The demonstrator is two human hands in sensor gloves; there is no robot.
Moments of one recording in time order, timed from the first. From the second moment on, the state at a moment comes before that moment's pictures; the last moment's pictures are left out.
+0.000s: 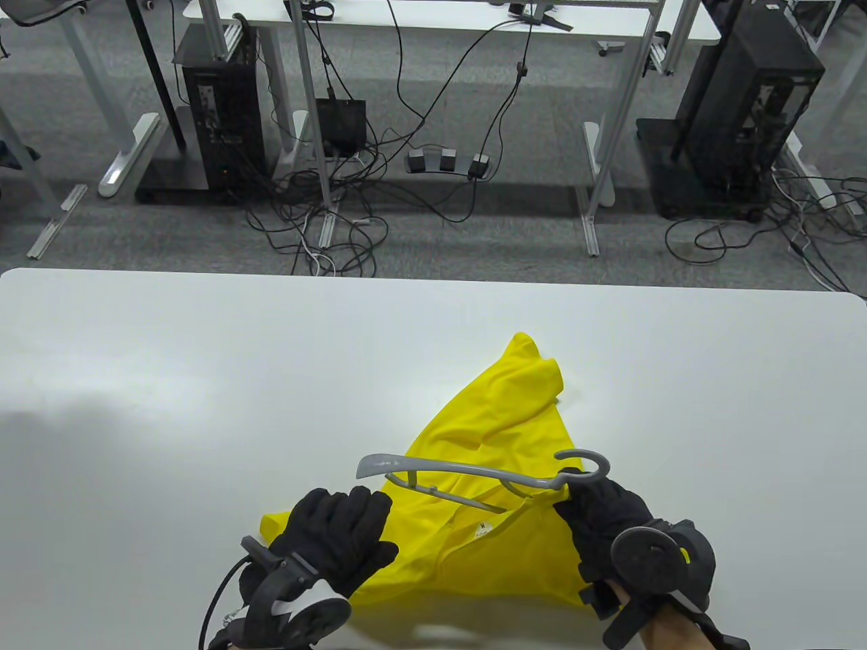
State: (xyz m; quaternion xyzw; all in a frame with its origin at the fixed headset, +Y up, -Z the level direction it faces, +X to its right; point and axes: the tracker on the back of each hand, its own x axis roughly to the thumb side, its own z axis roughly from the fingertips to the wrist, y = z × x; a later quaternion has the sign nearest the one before) left_hand -0.155 -0.677 -0.205 0.30 -0.30 0.04 0.91; right_hand 0.200 -0.687 -0.254 0.20 -0.18 0.93 0.24
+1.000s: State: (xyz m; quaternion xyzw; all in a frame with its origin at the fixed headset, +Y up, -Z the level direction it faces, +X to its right) left_hand -0.160 -0.684 -0.220 0.25 -0.19 0.05 0.95; right_hand 0.206 -0.686 -0.254 0.23 -0.18 0.90 0.33
